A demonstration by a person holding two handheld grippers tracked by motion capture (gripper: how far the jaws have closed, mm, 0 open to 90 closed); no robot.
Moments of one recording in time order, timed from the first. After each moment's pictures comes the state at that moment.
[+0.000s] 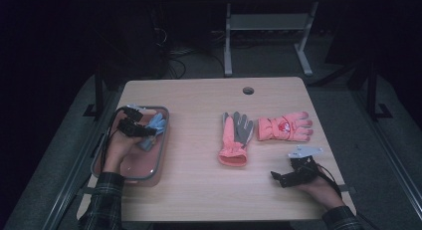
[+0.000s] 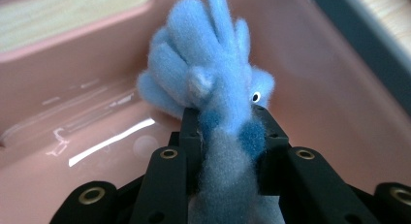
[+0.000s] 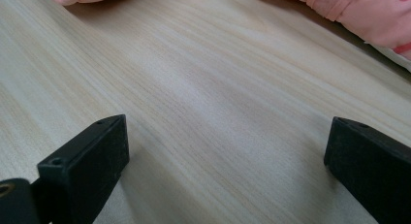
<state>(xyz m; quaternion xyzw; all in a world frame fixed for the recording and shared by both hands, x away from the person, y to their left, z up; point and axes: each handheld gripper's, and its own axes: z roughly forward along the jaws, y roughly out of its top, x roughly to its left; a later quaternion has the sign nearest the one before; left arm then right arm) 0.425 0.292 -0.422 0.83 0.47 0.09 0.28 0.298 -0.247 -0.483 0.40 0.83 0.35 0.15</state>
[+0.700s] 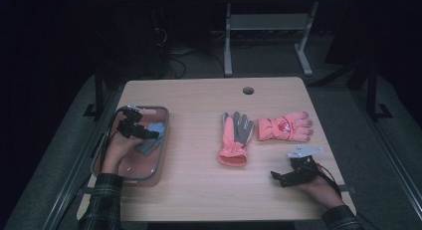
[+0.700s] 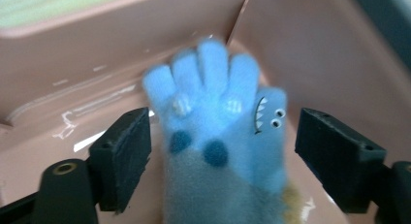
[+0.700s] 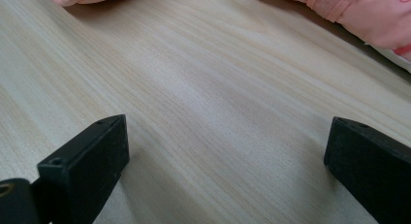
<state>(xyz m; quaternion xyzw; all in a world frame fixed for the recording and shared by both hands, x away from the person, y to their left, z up) 0.423 0.294 -0.418 0.82 0.49 0.09 0.28 0.298 -0.246 -0.483 0.40 0.83 0.35 0.15</state>
